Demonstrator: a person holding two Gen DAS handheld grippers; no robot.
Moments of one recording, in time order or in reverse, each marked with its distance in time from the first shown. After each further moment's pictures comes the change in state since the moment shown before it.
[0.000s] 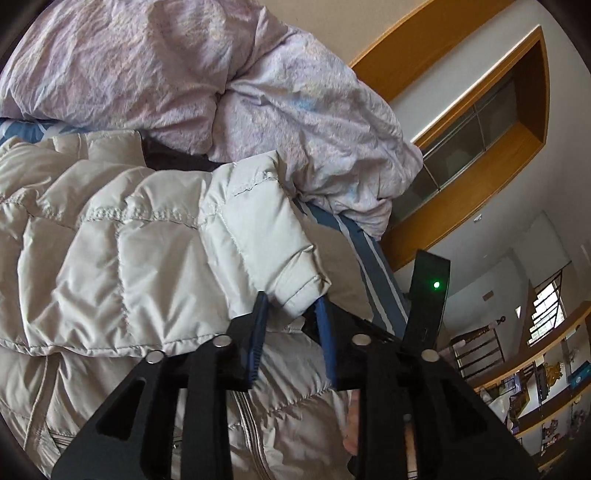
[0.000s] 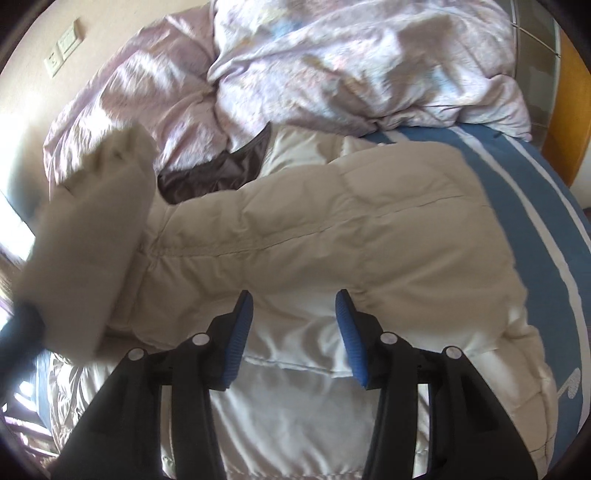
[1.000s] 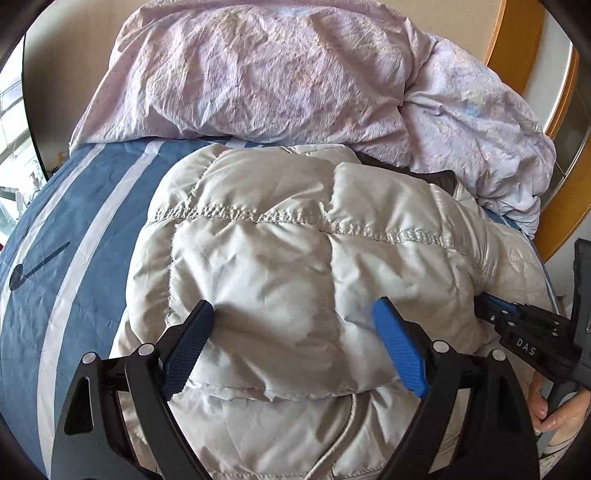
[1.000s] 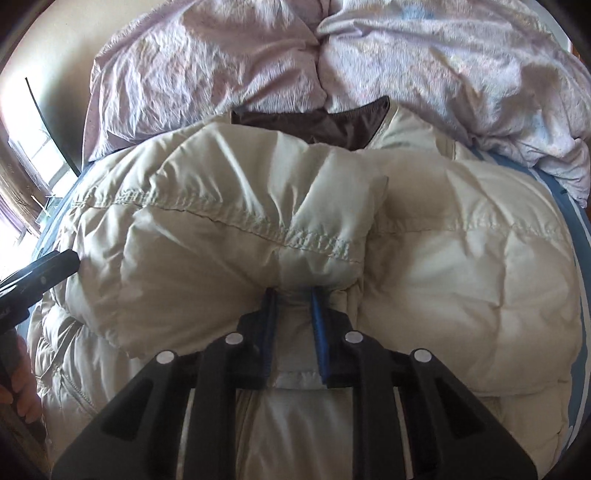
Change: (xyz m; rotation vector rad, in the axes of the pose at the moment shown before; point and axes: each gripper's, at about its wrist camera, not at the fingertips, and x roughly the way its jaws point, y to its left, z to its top) left arm -0.054 0.128 0.004 0.060 -0.058 0.590; right arm 0.040 0.083 -0.012 -0.283 0.094 0.075
